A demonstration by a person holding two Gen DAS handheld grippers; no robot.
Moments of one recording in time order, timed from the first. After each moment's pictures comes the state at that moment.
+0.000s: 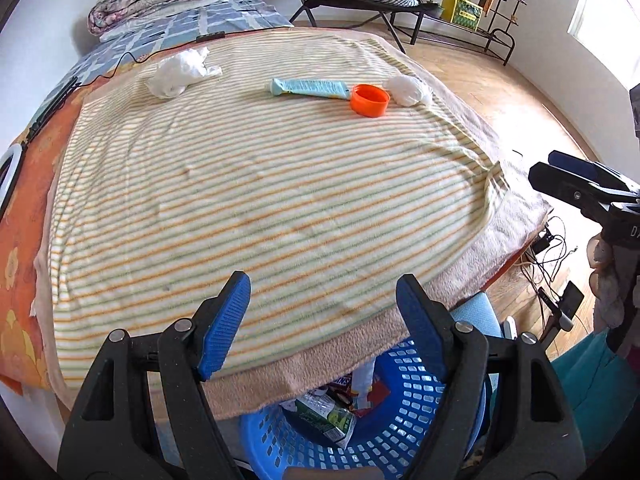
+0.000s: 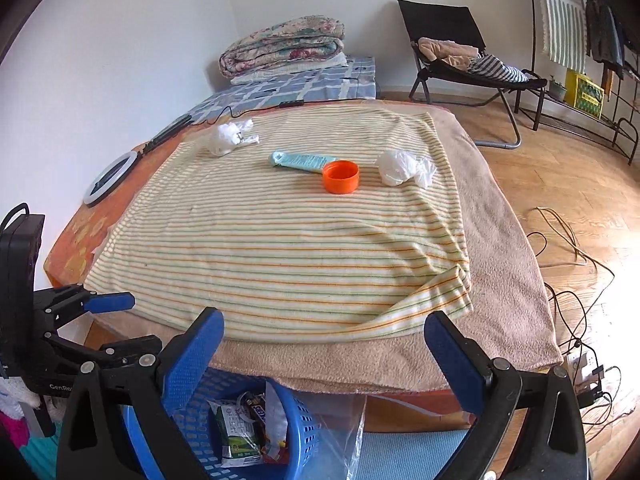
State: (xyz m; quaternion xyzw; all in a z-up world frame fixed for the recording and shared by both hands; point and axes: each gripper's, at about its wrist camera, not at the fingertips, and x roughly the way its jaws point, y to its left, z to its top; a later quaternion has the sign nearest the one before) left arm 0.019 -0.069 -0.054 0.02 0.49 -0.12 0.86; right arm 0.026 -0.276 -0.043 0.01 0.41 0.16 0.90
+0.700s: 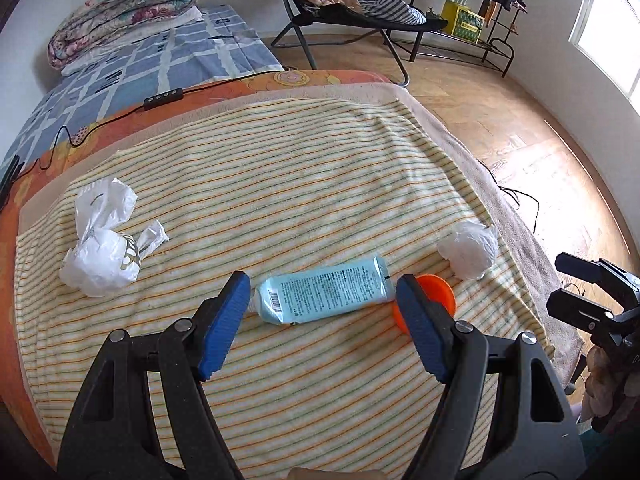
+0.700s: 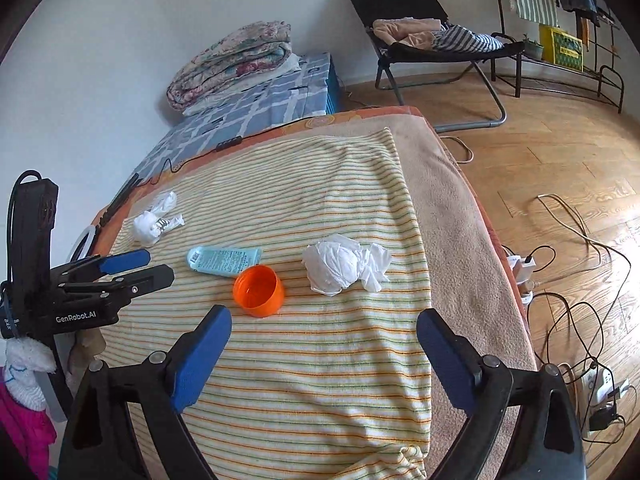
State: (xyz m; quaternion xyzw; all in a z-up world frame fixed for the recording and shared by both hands) left arm 0.258 -0.099 -0.053 0.01 0.48 -0.15 0.86; right arm 0.193 -0.320 -0.048 0.10 0.44 0.13 0.88
